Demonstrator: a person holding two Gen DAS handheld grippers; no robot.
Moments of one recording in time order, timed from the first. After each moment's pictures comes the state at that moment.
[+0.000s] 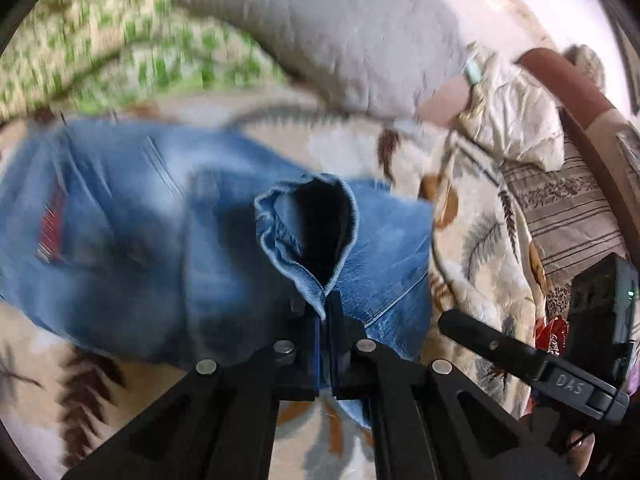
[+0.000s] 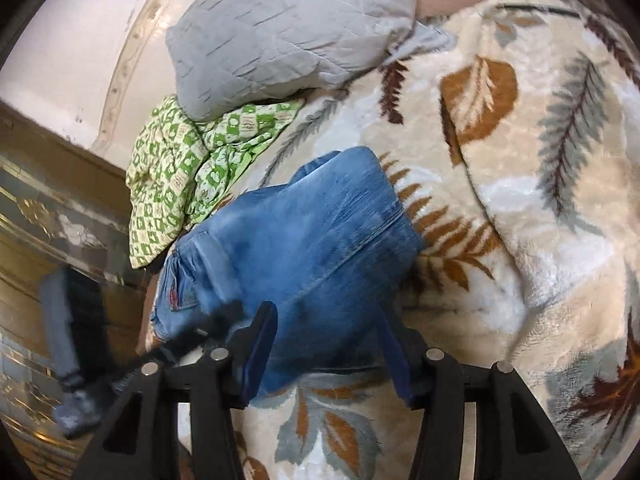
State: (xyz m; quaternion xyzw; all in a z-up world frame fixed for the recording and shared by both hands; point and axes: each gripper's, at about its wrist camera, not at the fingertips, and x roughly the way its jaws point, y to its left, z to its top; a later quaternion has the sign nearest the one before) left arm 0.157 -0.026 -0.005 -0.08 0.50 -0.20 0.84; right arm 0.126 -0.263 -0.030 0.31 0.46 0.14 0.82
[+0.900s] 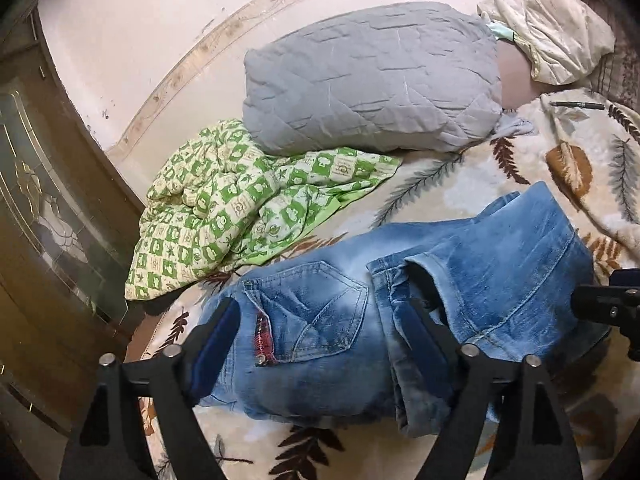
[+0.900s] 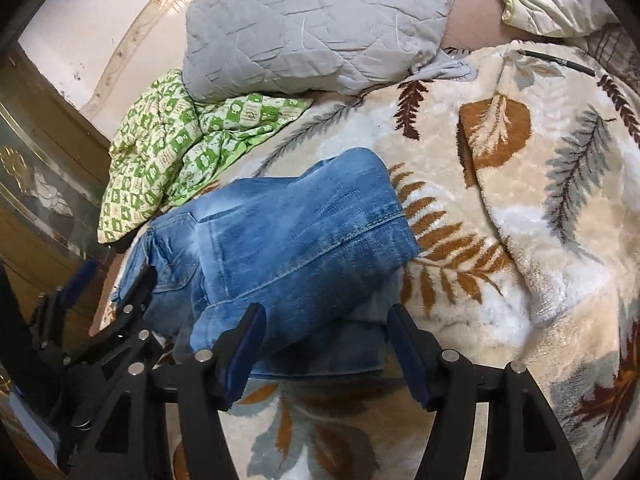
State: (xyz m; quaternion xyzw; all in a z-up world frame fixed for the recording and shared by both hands) left arm 0.123 -0.046 0.011 0.26 0.30 0.04 0.92; right arm 0.125 -0.232 -0.028 0.22 0.46 0.09 0.86
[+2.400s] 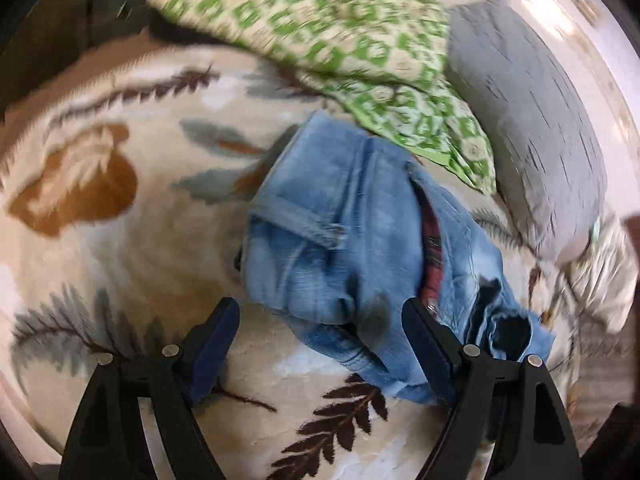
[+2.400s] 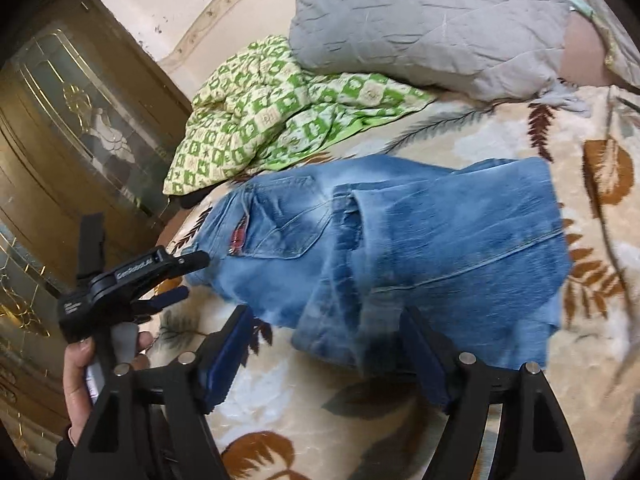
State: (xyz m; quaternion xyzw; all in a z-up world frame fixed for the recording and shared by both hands) left arm 0.167 0.185 -0.027 -0.26 0.49 0.05 0.83; right arm 0.121 -0.132 -0.008 0.18 0.43 0.22 0.86
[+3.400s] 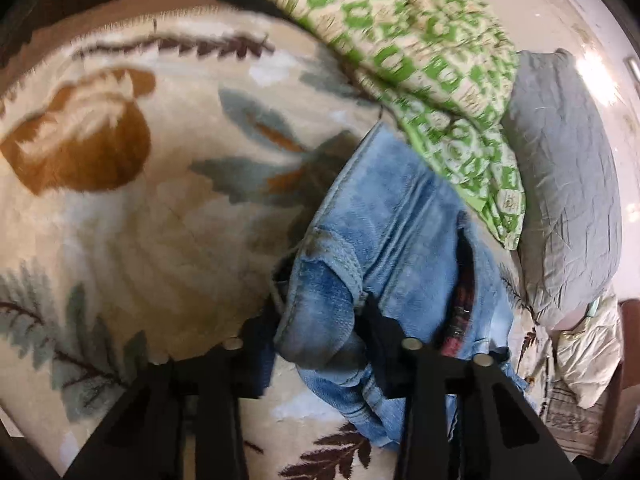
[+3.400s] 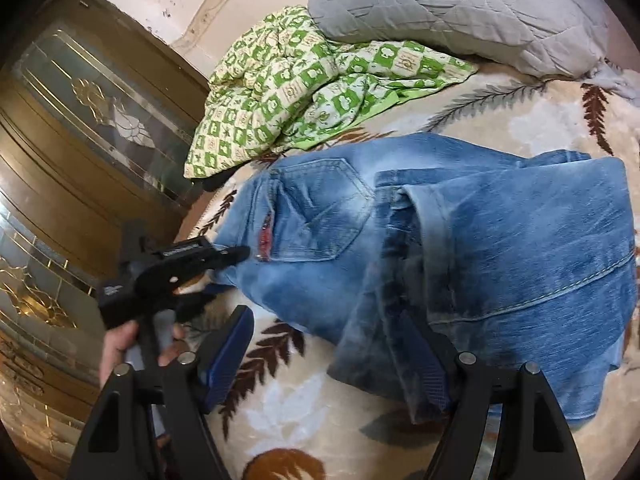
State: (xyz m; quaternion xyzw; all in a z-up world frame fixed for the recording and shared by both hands) left arm 0.183 0.202 -0.043 -0.34 0.47 0.11 0.81; right arm 0.159 -0.115 -0.018 0.20 0.47 0.28 0.82
